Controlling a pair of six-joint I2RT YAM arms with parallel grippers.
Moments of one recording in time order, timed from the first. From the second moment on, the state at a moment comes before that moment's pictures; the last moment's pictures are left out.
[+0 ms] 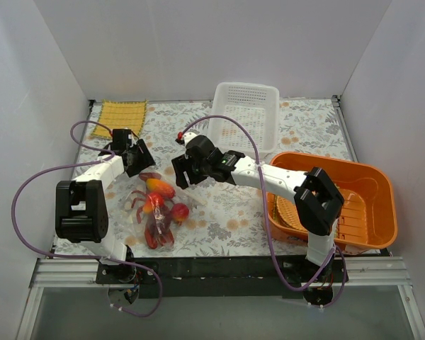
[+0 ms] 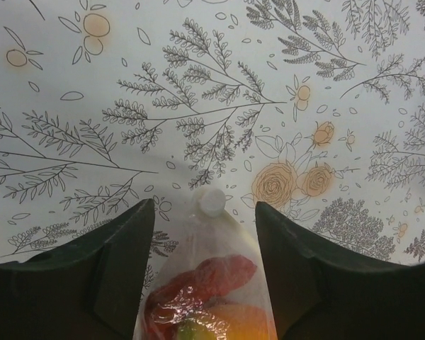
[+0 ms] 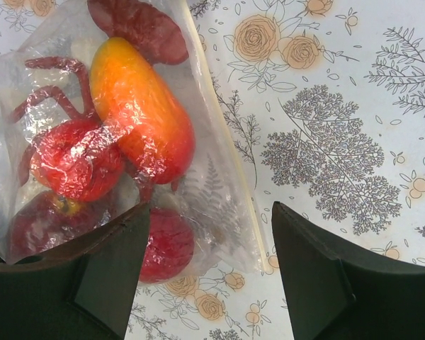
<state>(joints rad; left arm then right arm) -0.01 1.60 0.97 -0.29 0.08 -0.50 0.98 1.87 1.47 -0.33 -0.04 0.37</state>
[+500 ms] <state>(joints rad) -0.01 1.54 0.92 -0.31 0.12 -0.49 0.98 1.90 1.47 -0.32 -0.07 0.36</state>
